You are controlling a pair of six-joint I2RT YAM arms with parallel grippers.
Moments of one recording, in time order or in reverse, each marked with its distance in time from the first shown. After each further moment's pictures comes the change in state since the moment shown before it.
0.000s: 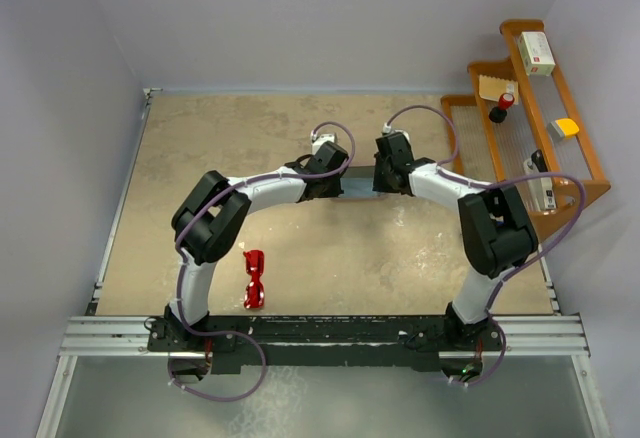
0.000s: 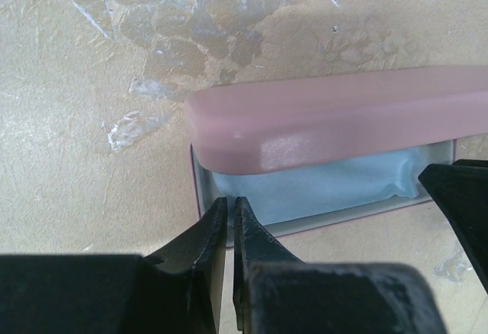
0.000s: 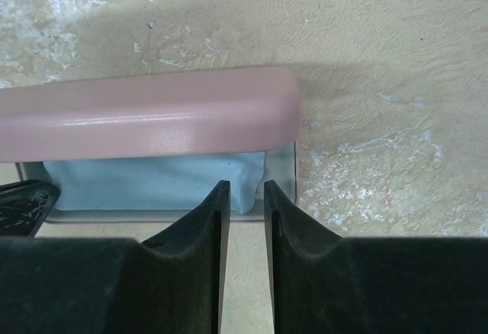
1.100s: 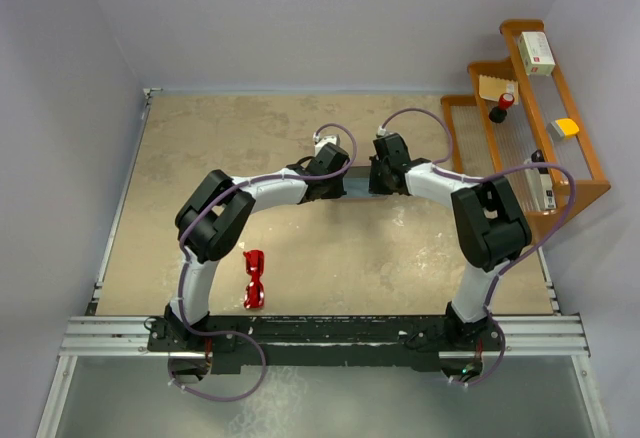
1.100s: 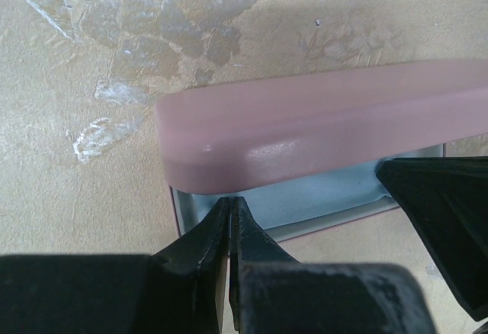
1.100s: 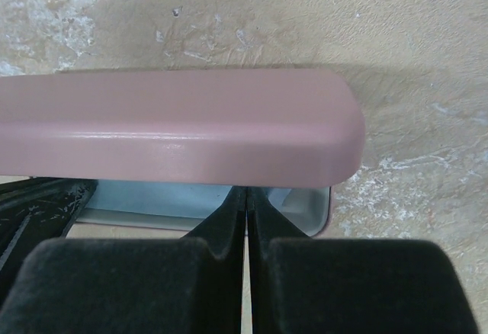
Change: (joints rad) left arm 0.000 0.027 -0.007 0.061 0.048 -0.002; right arm -0.001 0.043 0.009 0.033 -0.078 -0.007
